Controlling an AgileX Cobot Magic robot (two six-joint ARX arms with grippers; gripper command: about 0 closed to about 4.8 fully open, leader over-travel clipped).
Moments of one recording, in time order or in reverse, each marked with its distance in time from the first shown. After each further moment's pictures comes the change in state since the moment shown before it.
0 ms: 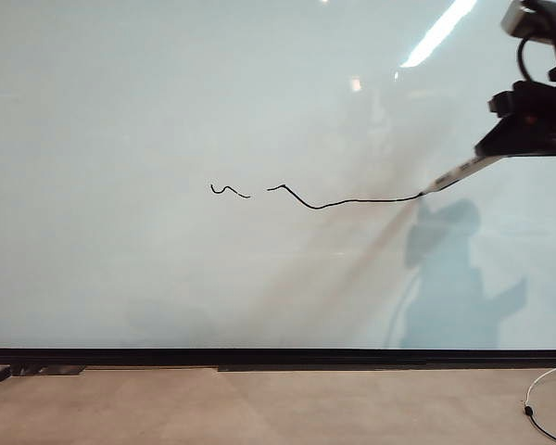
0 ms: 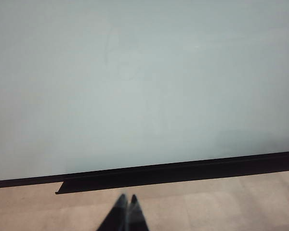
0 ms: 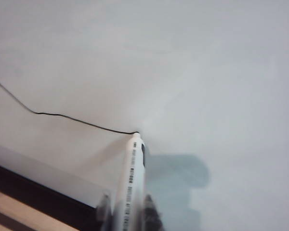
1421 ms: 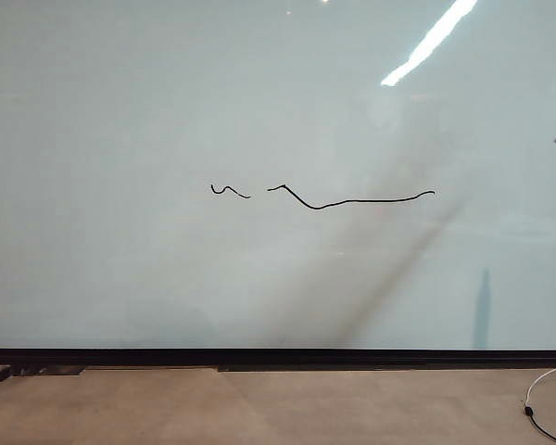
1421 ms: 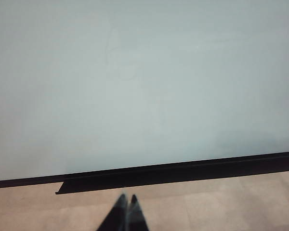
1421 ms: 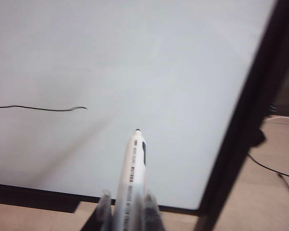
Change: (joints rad) left arm 0.000 0.000 0.000 0.000 0.000 0.000; right arm -0.033 -0.898 -0.263 -0.503 0.267 0.006
